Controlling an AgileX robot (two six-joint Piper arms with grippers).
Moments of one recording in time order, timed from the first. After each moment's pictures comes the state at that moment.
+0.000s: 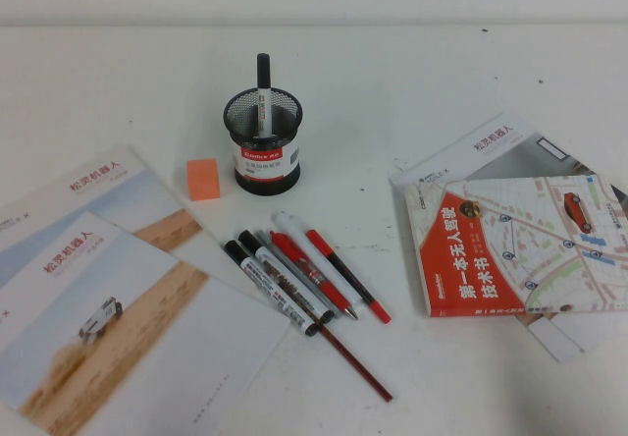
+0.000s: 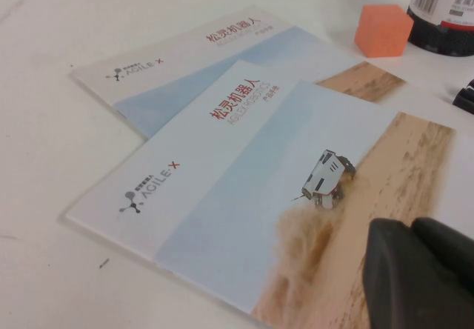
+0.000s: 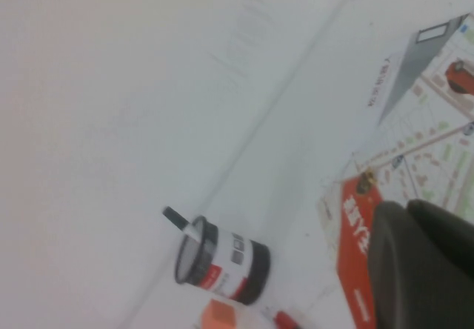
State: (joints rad) right arm 0.06 -0.01 0.03 0.88 0.16 0.18; left arm -0.14 -0.01 0.01 0.00 0.39 -0.03
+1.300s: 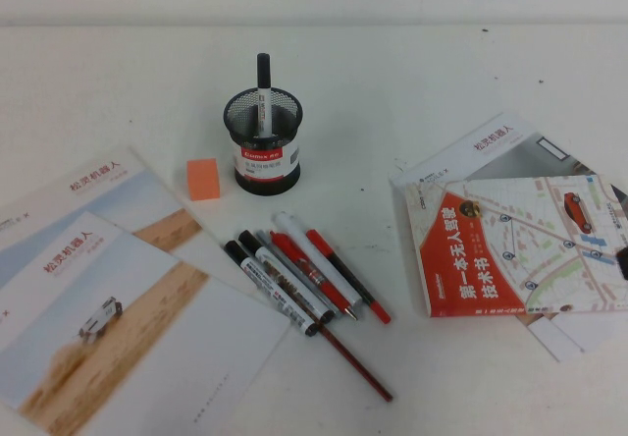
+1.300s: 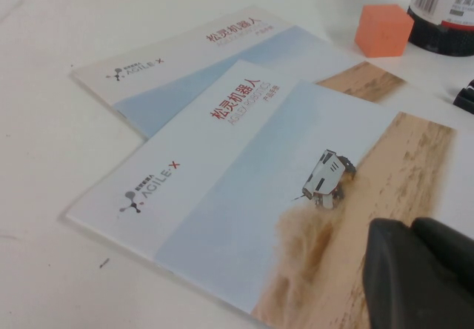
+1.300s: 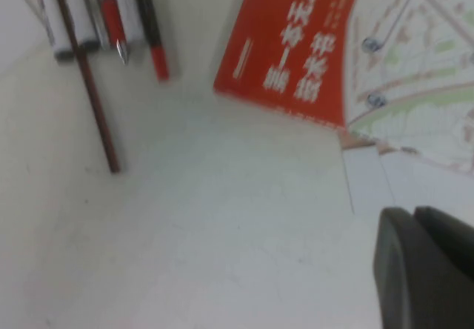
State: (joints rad) right arm 0.17 1.05 -0.95 0.26 1.02 -0.29; left arm -0.14 -0.01 0.01 0.00 0.39 -0.03
